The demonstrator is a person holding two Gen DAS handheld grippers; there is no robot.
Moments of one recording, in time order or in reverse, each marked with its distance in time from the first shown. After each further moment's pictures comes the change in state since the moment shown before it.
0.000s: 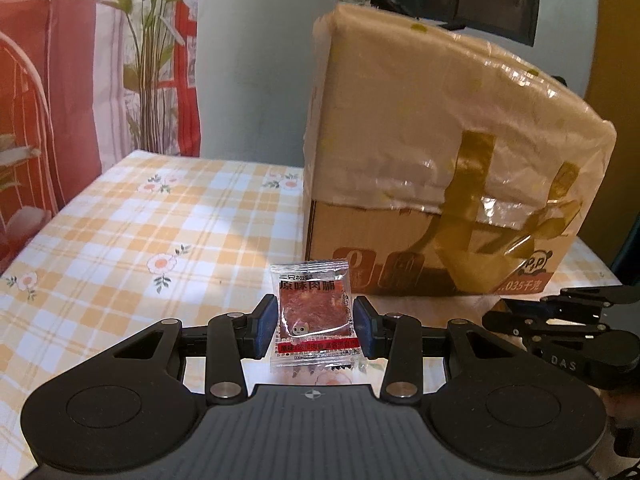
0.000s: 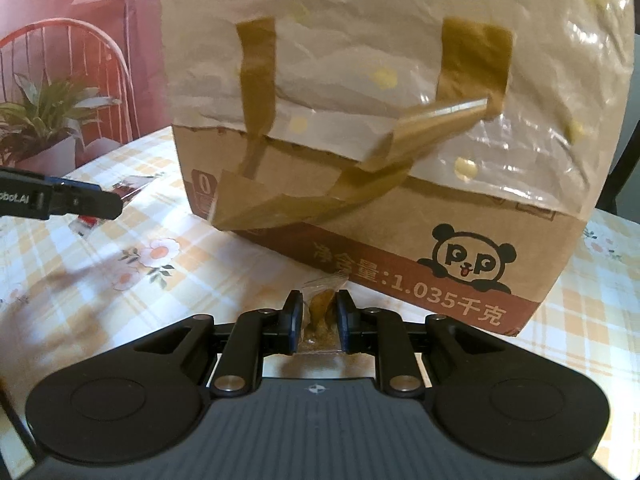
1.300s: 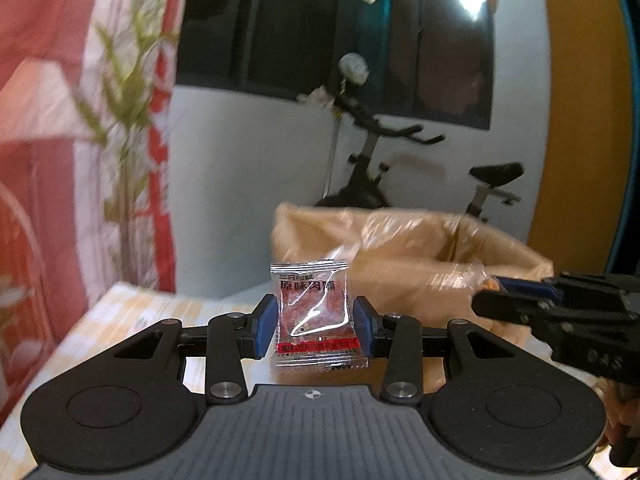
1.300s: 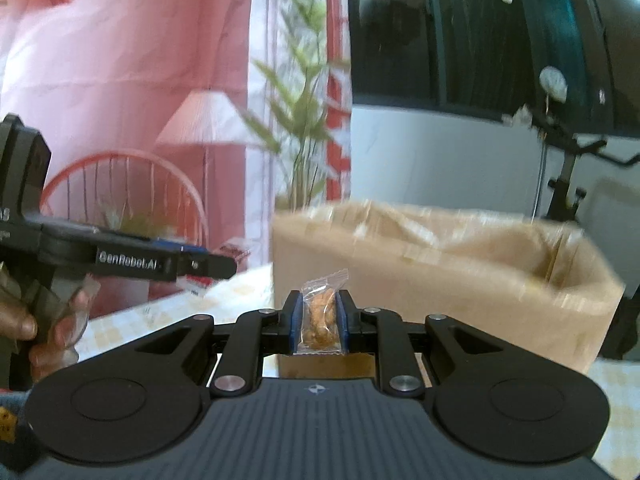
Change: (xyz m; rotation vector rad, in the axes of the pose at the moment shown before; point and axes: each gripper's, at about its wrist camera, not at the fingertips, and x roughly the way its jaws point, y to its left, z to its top) left arm -0.059 -0.023 0.090 0.070 -0.303 -0.090; right arm -0.098 0.040 0.086 -0.082 -0.395 0.117
